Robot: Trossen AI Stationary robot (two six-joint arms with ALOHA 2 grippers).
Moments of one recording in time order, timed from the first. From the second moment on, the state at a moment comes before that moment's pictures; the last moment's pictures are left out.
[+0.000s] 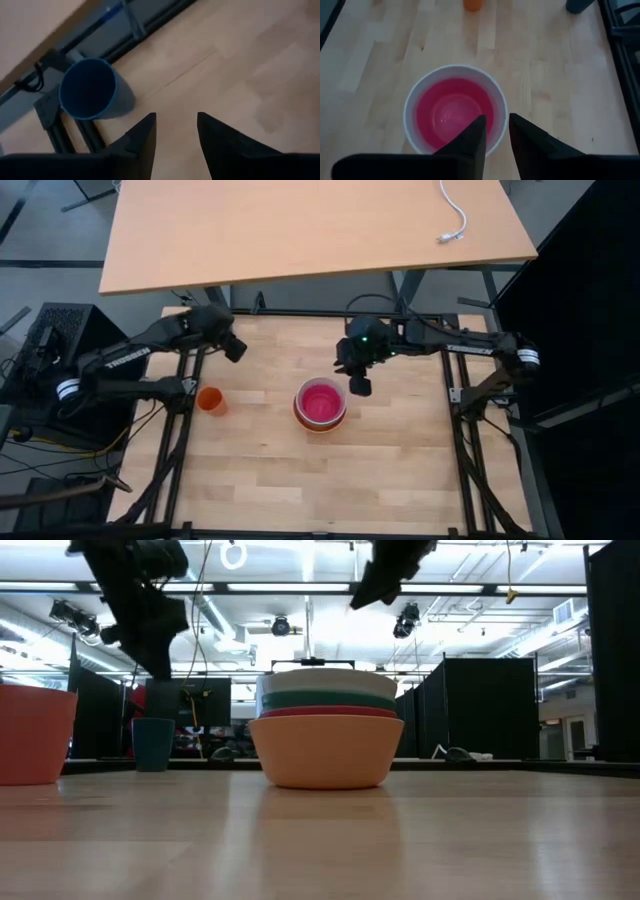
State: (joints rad) left arm 0.61 0.96 0.86 -0.87 -0.40 -0.18; right arm -0.15 1.51 1.41 -0.69 -0.11 -0.16
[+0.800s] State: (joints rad) left arm 0.86 1.09 0.86 -0.94 -0.29 0.04; right arm -0.16 1.11 0.84 -0.15 -0.13 -0.02
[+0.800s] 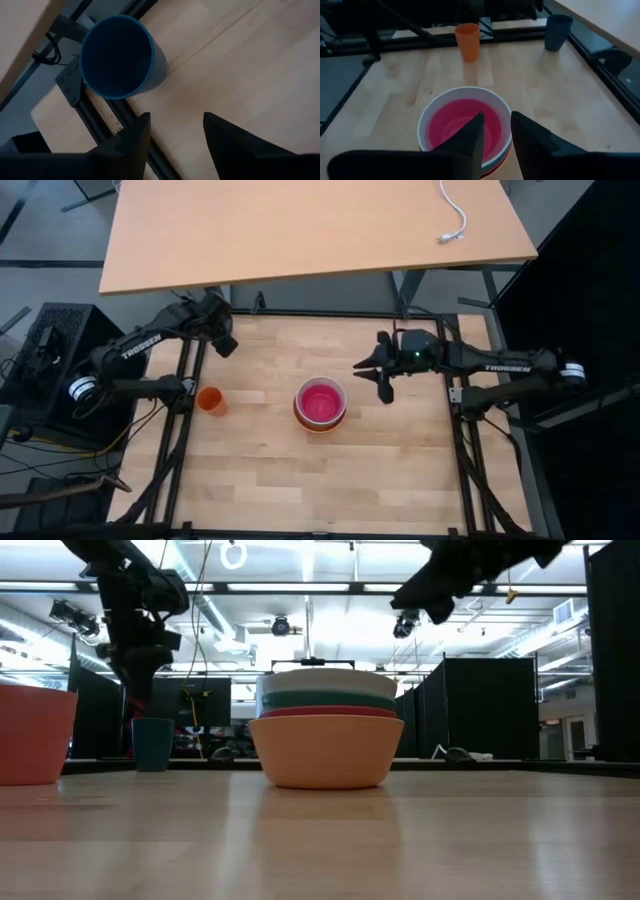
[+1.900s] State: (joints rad) left arm 0.93 1.29 0.94 -0.88 -0.32 0.16; right arm -0.16 1.07 0.71 0.00 -0.16 0.00
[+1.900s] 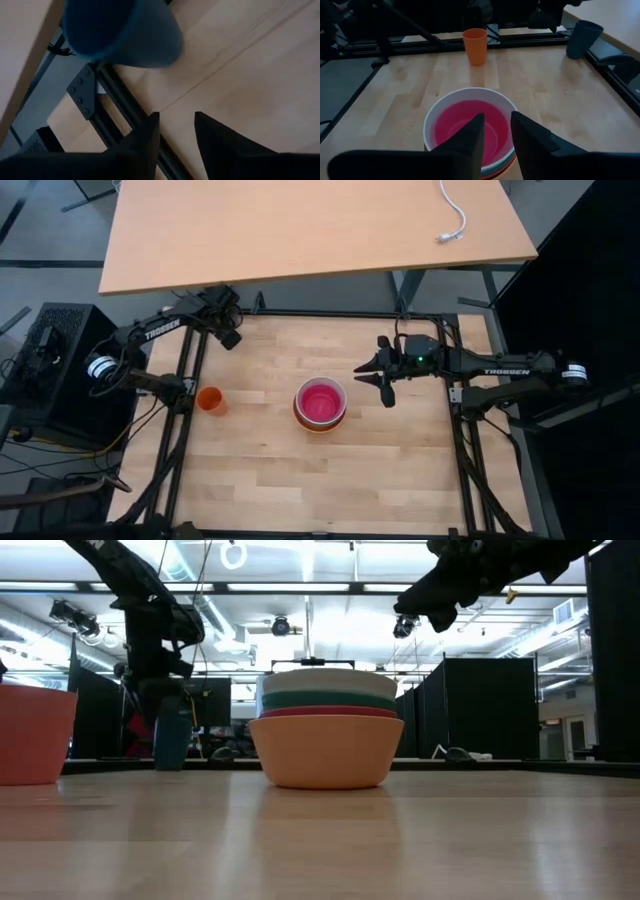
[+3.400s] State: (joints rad) left arm 0.87 1.53 1.06 -0.96 -0.29 0.21; right arm -0.16 1.07 0.71 -0.04 -0.16 -0.01
